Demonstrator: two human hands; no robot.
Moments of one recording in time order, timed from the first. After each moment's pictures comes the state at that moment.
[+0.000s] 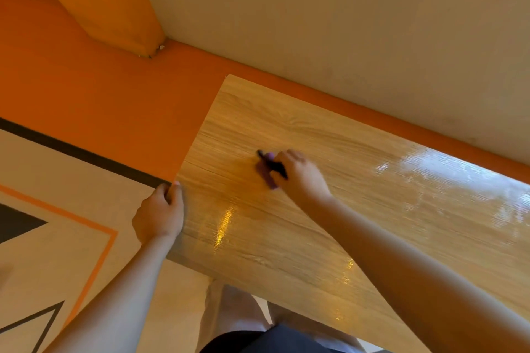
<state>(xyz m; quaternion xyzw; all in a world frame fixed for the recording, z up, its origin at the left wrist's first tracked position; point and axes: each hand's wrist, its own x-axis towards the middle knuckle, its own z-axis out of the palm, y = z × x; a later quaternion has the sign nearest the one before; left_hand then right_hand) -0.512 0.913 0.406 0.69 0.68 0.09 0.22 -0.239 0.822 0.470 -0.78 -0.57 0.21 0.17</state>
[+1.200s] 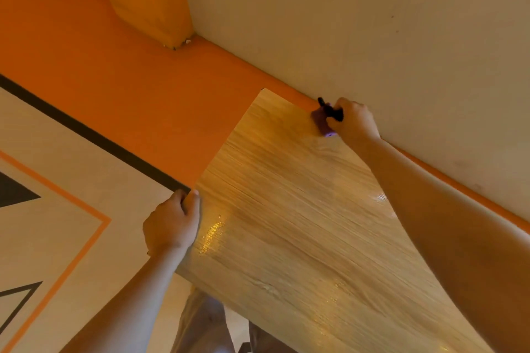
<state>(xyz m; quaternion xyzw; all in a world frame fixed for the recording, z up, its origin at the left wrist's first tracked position) -0.510 0.913 0.410 0.70 0.67 0.11 0.22 -0.119 0.955 0.469 -0.84 -0.51 0.15 0.08</state>
